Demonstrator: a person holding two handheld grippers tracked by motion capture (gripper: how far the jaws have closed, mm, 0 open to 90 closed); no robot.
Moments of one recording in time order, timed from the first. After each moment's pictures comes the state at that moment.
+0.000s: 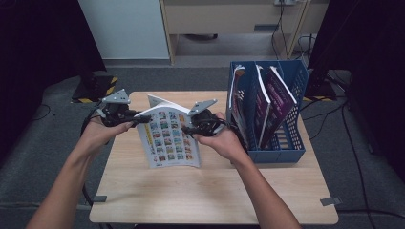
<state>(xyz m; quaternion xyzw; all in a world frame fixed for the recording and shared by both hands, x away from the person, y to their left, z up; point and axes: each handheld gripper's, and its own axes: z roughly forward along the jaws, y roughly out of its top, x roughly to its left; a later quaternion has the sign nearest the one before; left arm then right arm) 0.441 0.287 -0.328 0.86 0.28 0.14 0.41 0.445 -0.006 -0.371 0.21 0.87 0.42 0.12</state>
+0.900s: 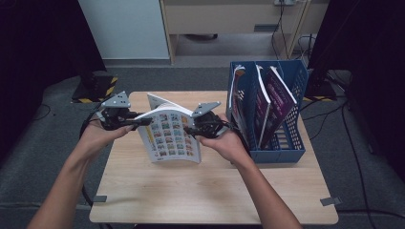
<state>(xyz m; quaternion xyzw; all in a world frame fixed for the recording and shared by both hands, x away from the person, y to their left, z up) 0.422 0.282 -0.323 0.86 0.25 0.15 0.42 0.438 -0.016 -0.372 0.22 0.87 0.43 0.13</state>
